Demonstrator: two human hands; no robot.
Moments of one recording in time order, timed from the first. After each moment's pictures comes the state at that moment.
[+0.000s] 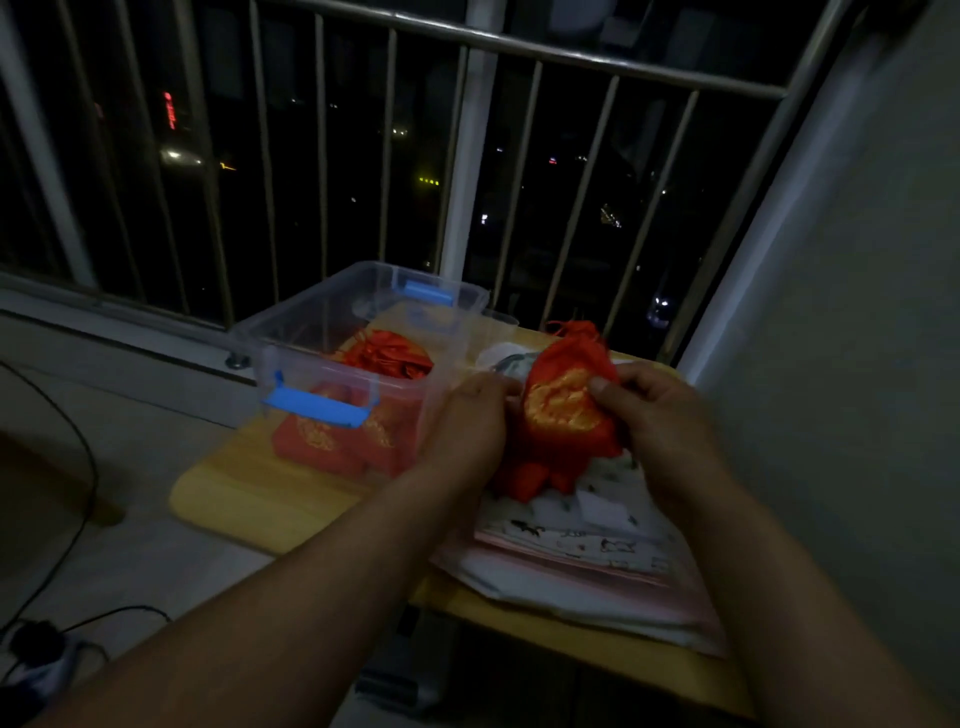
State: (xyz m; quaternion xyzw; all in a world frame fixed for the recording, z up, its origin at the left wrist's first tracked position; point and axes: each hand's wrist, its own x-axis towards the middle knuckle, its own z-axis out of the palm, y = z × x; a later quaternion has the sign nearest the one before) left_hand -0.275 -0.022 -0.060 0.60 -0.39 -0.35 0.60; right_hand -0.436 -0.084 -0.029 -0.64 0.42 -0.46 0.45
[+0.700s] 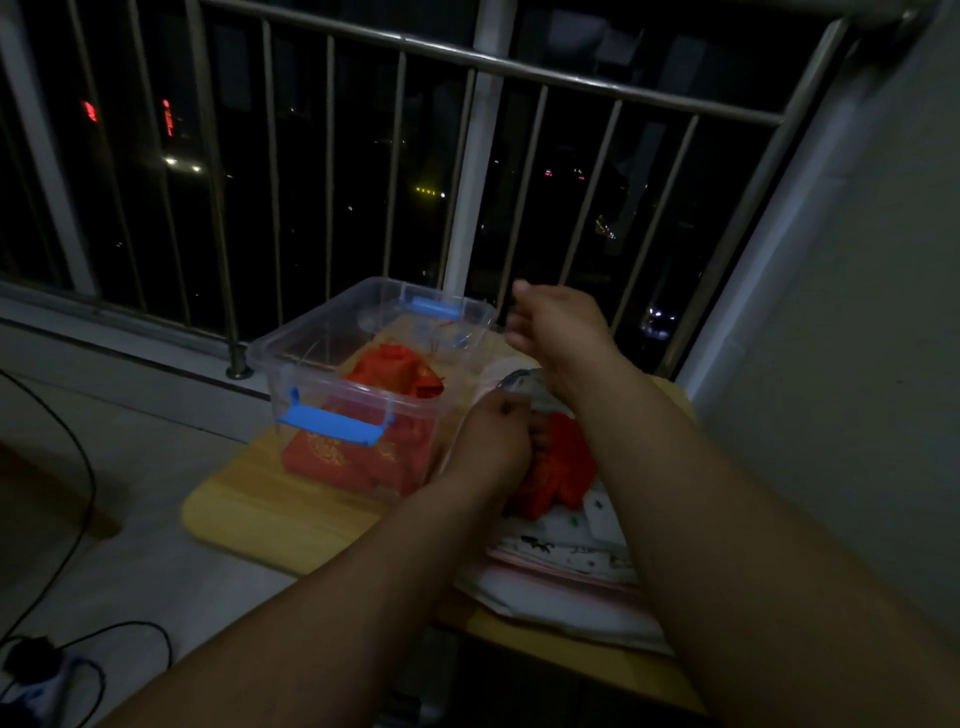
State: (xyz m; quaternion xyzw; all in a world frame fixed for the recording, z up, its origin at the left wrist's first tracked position) left_hand -0.275 -0.038 -0.059 0.55 -0.31 -0.45 0.63; right_hand -0.306 -0.114 0.034 -0.59 0.41 -0.45 0.53
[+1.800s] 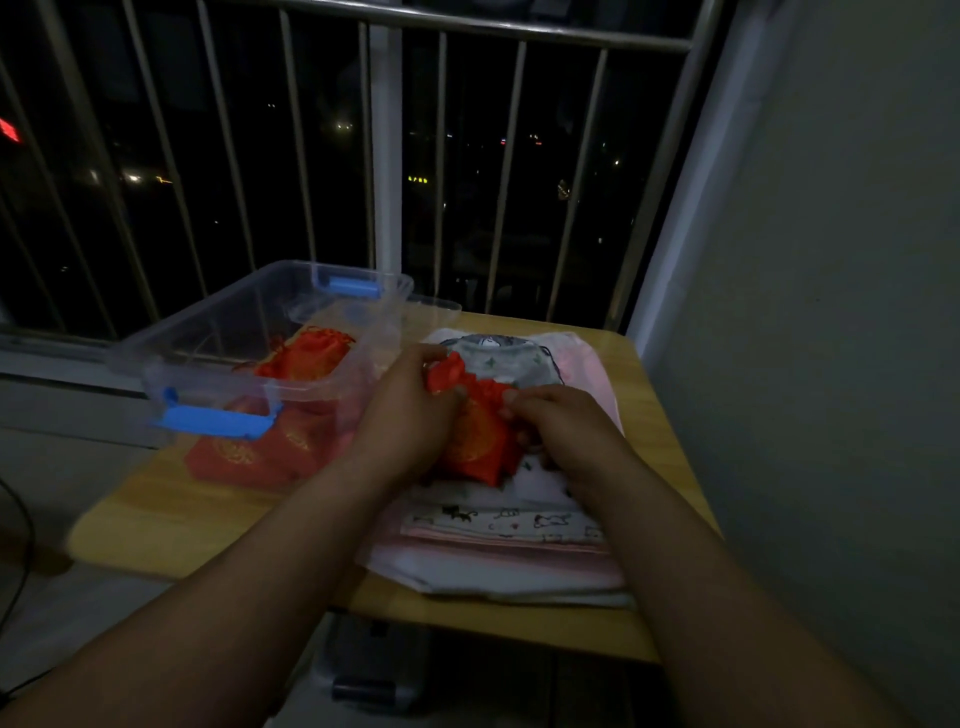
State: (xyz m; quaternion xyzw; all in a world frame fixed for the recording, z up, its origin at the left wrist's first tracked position) left_hand -0.271 -0.040 -0.063 0.63 -0.48 -0.26 0.55; right_hand -0.433 -0.089 -0.056 -0.62 0.48 -0.35 0.52
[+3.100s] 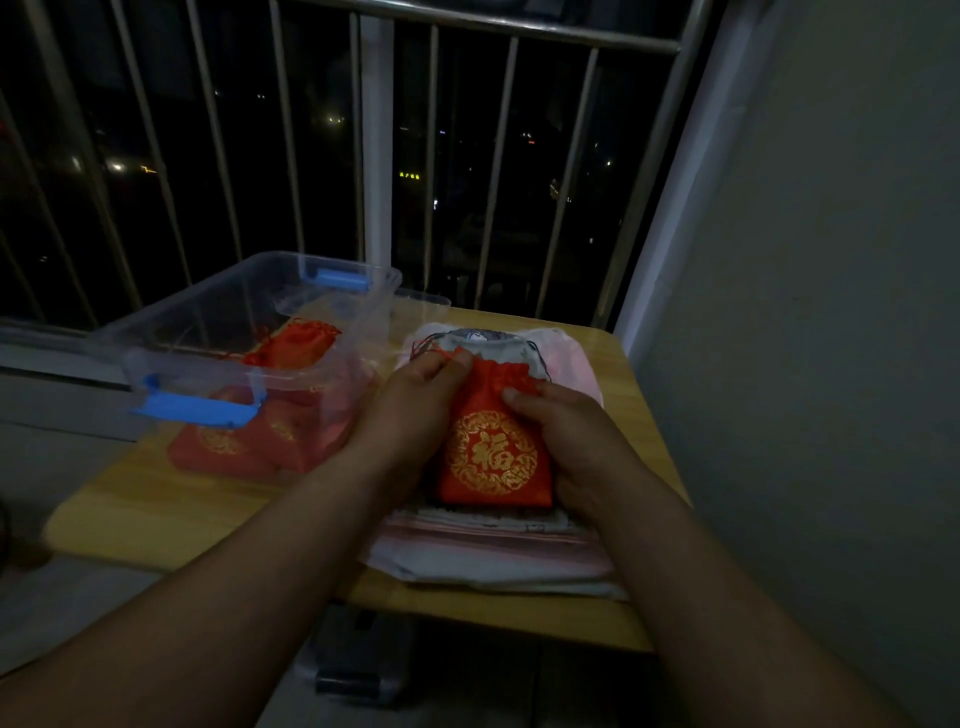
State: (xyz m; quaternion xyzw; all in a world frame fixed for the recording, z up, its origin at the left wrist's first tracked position) left_hand -0.293 -0.035 -0.057 0.52 -0.40 -0.46 0.60; right_hand -0.440 -0.085 -0.064 -0.48 0.40 -0.39 0.68
